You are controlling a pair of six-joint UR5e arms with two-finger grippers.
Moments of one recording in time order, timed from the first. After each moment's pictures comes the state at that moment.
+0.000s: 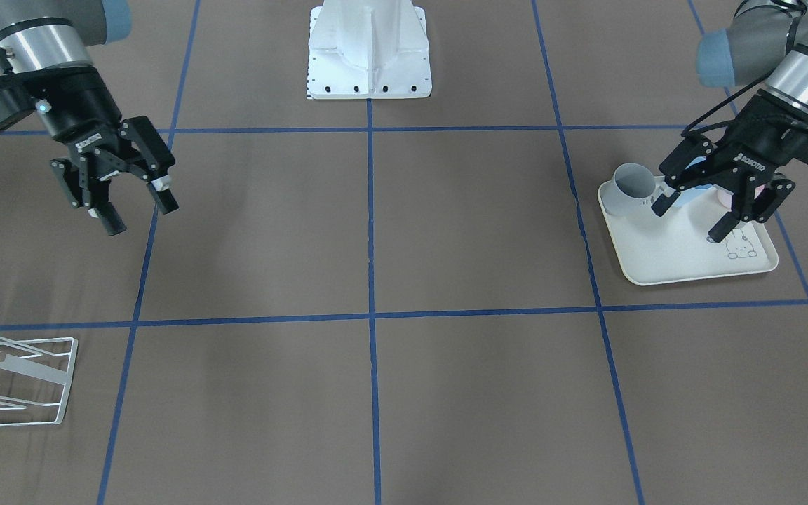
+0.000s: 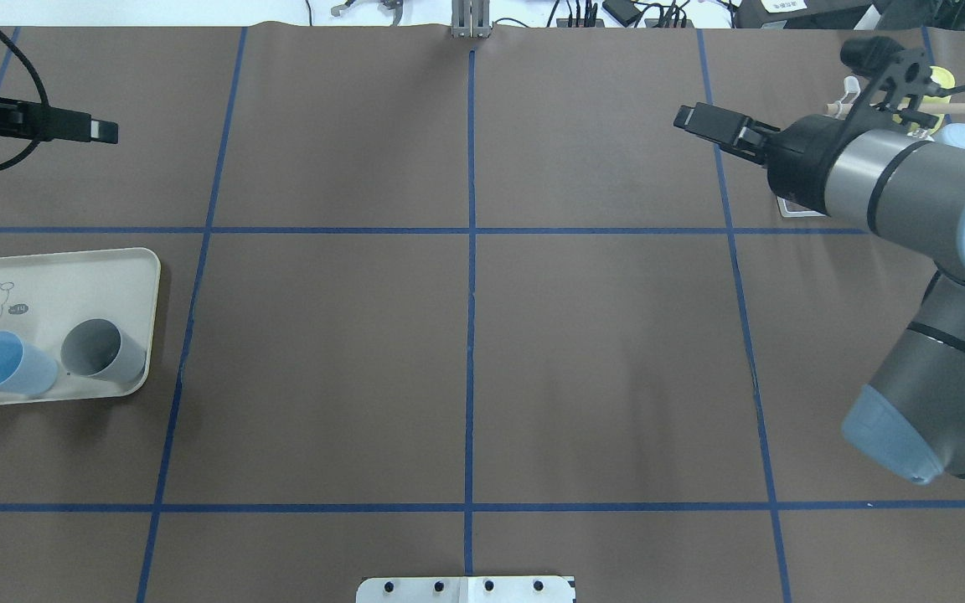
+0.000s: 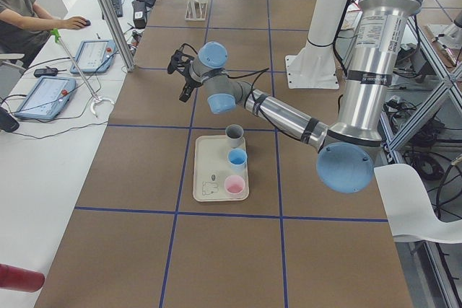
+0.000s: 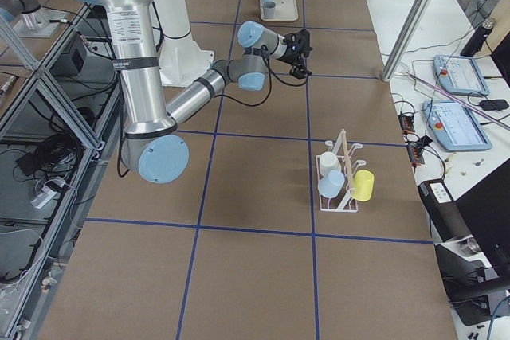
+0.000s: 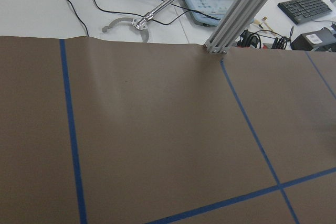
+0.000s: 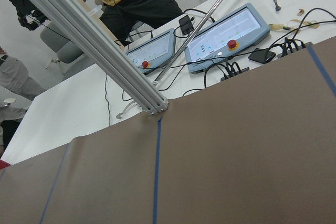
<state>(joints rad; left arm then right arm) -1.12 -1.70 -1.83 -2.36 -2.17 -0.81 0.73 -1.36 2.00 -0.79 1.50 1.41</state>
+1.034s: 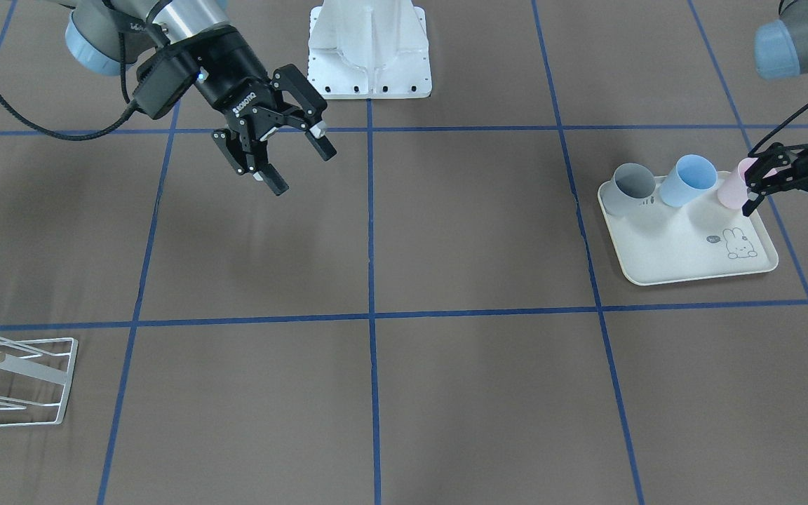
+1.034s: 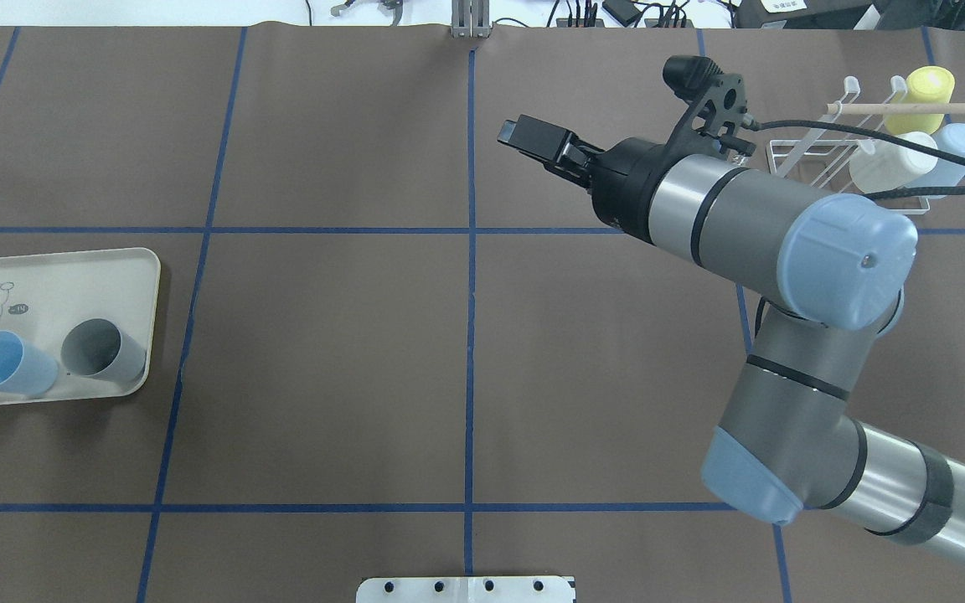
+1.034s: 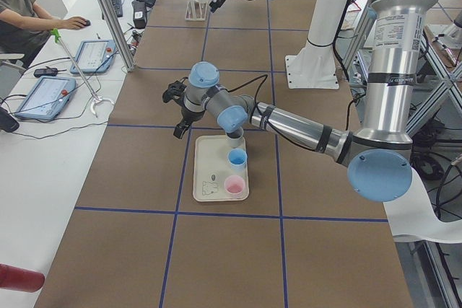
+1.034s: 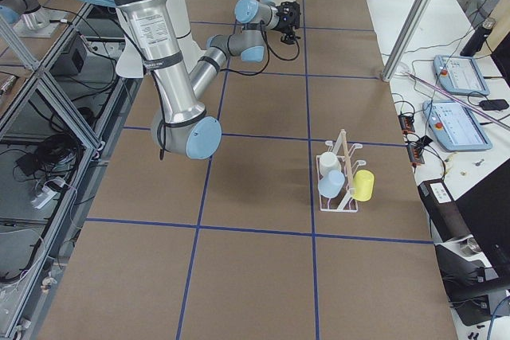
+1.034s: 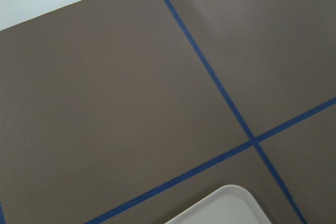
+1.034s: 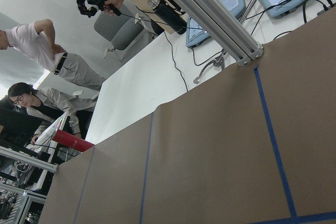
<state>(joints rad) -1.24 -1.60 -1.83 -2.00 -2.21 -0.20 0.56 -1.11 1.93 -0.79 1.41 1.53</state>
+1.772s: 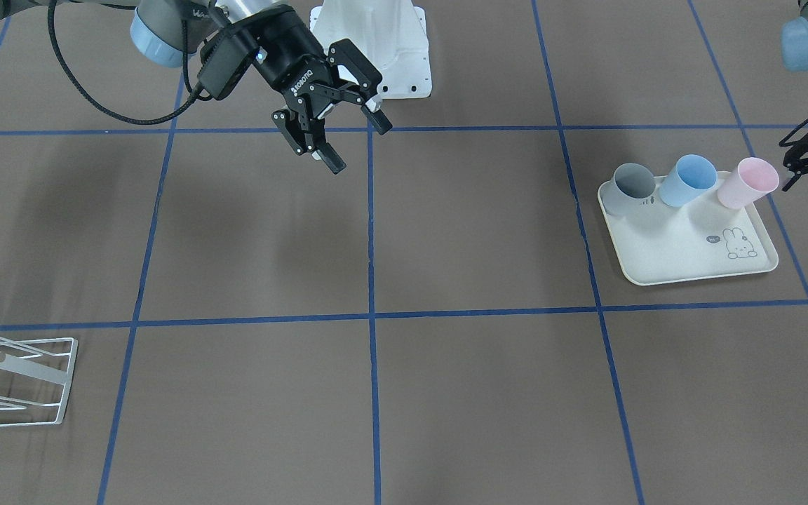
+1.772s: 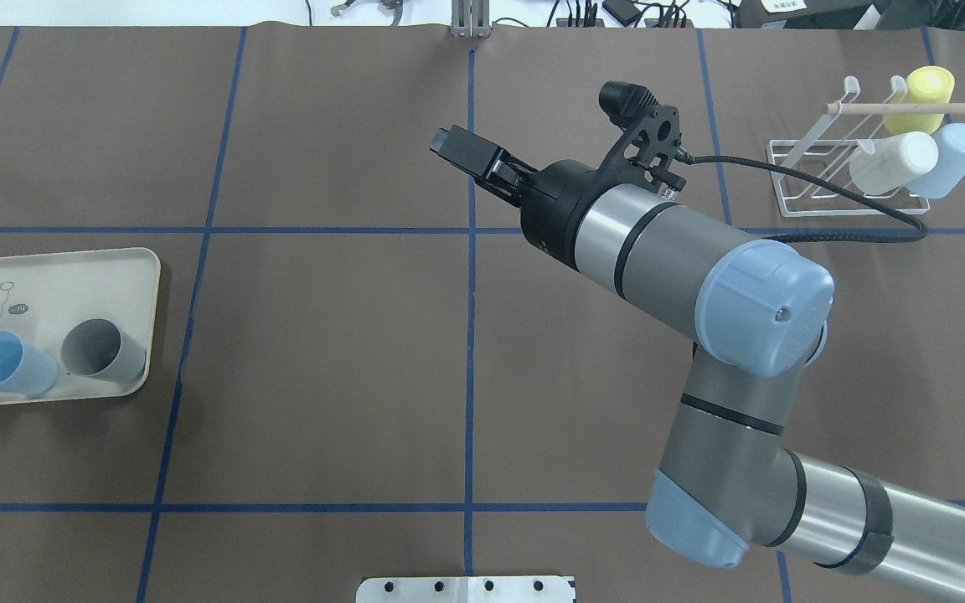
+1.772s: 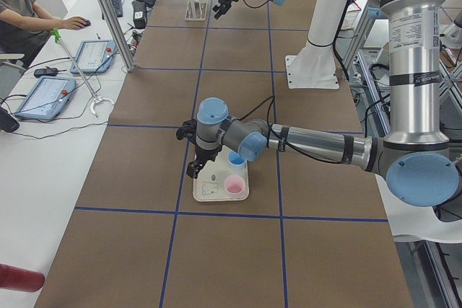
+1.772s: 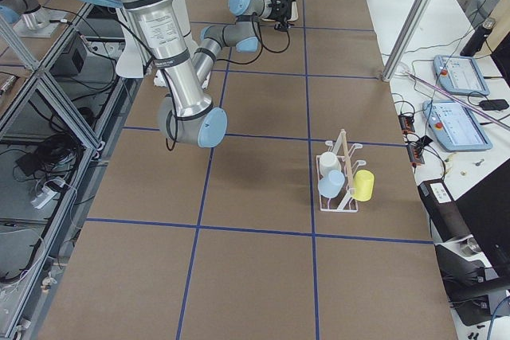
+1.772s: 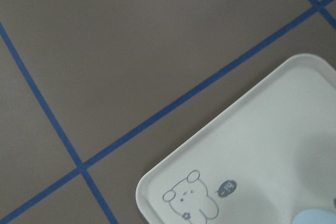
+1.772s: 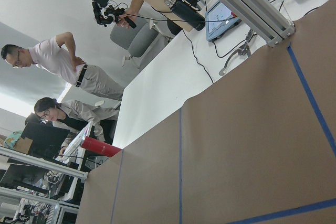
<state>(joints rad) -1.28 -1.43 -1.78 -1.95 -2.21 0.13 0.48 -1.03 1.90 -0.77 1.31 1.60</state>
